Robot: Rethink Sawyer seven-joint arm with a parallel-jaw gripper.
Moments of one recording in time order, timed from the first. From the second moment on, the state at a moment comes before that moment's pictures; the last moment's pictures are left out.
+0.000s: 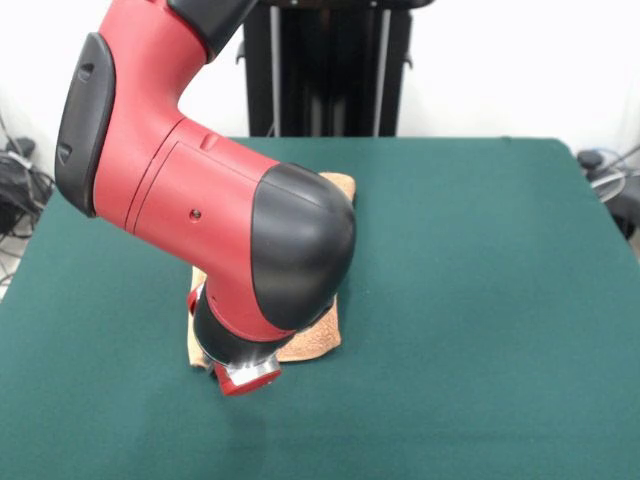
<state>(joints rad) -0.13 0.20 -0.68 0.60 0.37 1.10 2.46</state>
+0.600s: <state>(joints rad) -0.13 0.21 -0.69 0.51 0.37 1.34 2.46</state>
